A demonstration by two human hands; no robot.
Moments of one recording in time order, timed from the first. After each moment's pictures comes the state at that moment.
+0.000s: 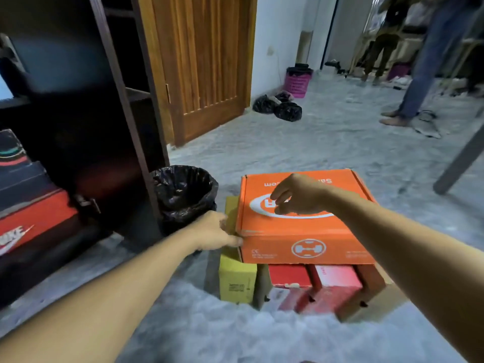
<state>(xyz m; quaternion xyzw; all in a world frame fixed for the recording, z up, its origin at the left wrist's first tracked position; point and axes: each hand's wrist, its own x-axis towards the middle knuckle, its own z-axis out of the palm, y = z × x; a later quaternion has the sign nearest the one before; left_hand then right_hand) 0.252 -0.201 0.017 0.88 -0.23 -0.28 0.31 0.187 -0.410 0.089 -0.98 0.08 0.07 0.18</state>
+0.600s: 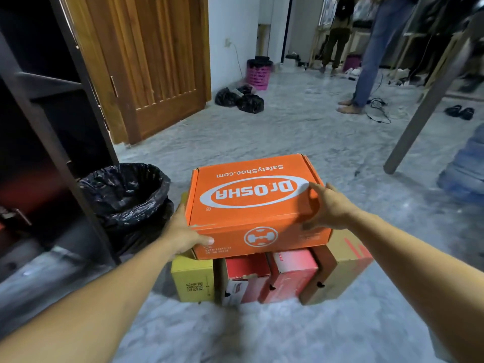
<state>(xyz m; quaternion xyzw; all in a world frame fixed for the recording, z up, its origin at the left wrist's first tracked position) 0.250 -0.263 -0.045 0.85 -0.13 -0.19 0.46 0.098 -0.547 0.016 -0.94 0.29 0.01 0.18</state>
